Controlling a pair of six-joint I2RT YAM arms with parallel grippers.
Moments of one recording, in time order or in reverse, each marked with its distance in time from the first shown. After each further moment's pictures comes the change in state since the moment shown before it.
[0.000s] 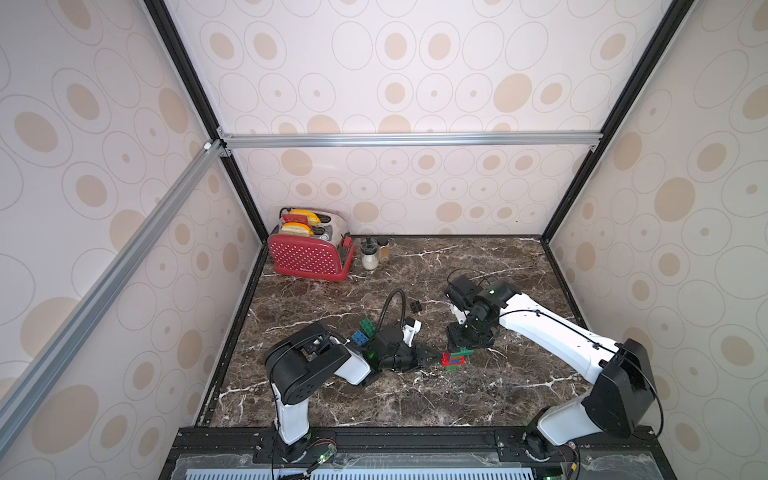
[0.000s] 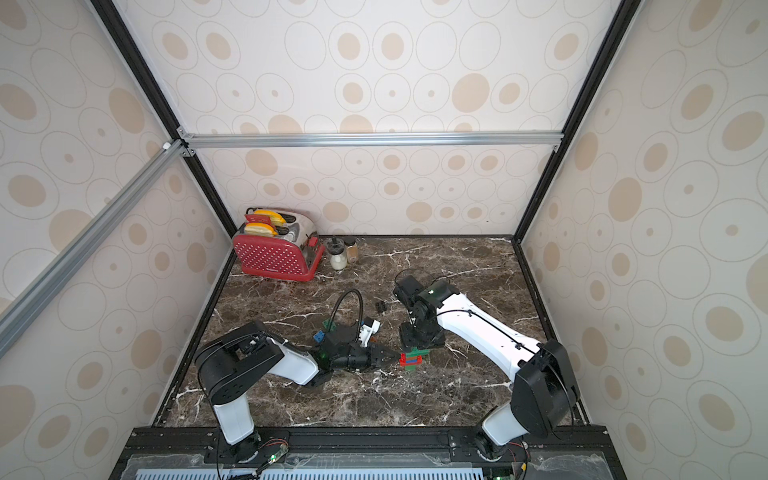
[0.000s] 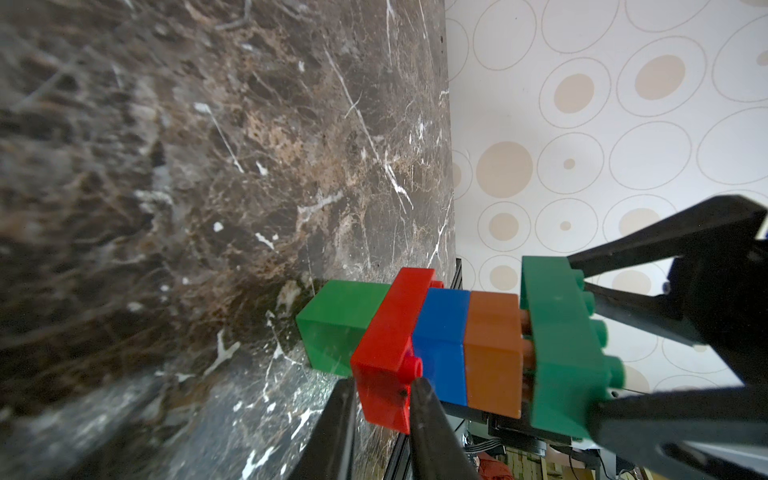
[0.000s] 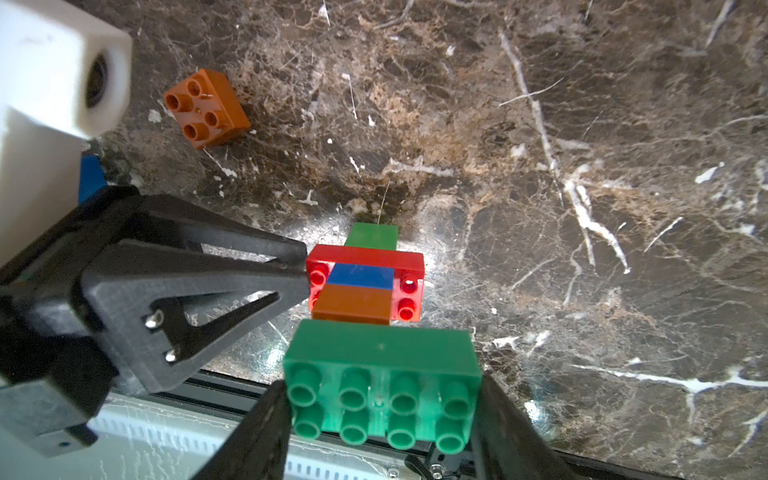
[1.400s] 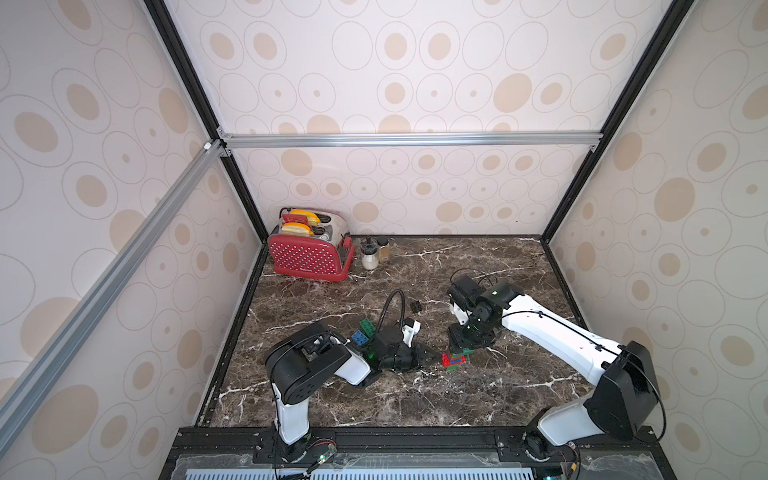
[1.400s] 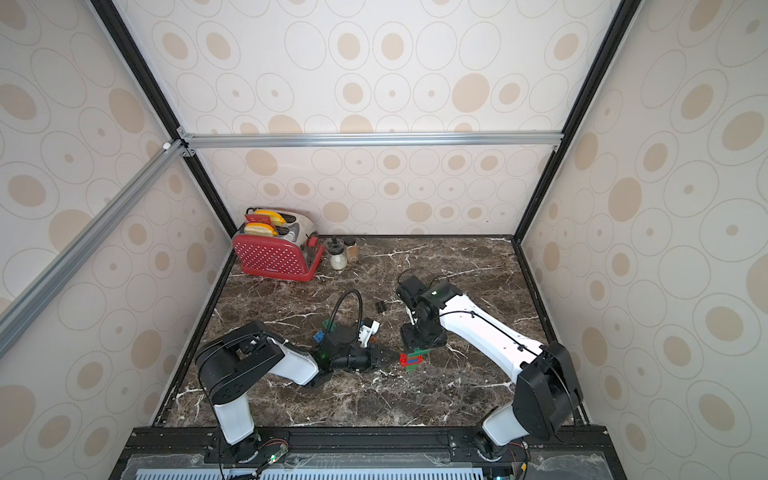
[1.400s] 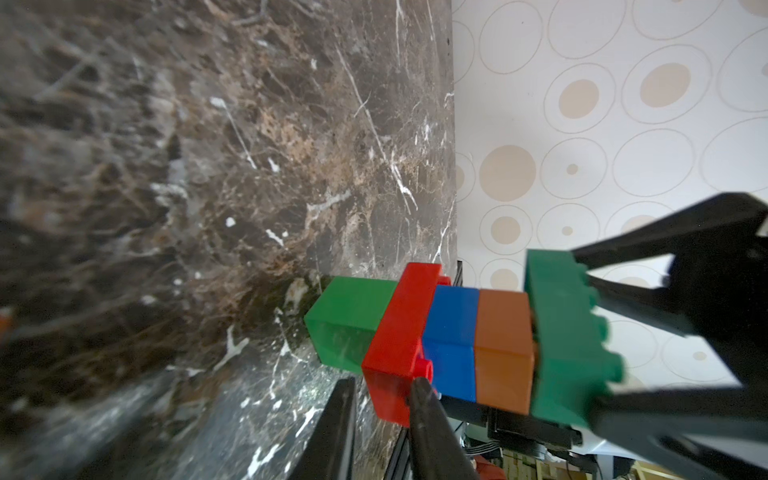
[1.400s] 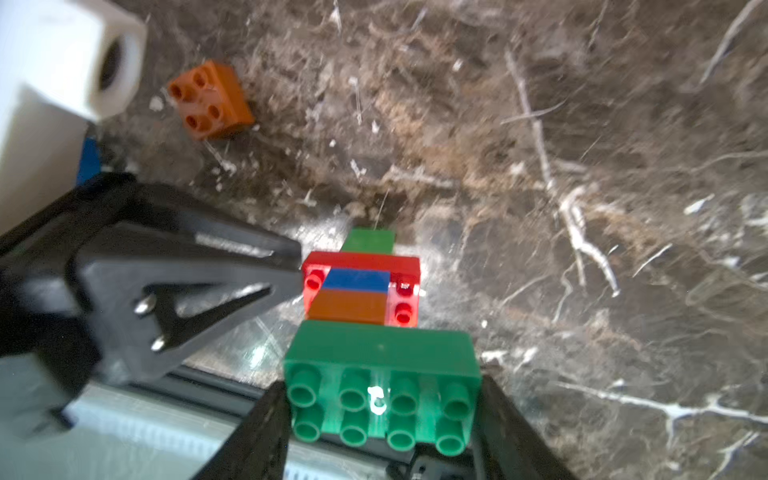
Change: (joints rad) left arm 0.000 0.003 -0.002 -0.009 -0.004 -0.005; right arm -0.028 -0.002 -0.040 0.030 0.002 -0.092
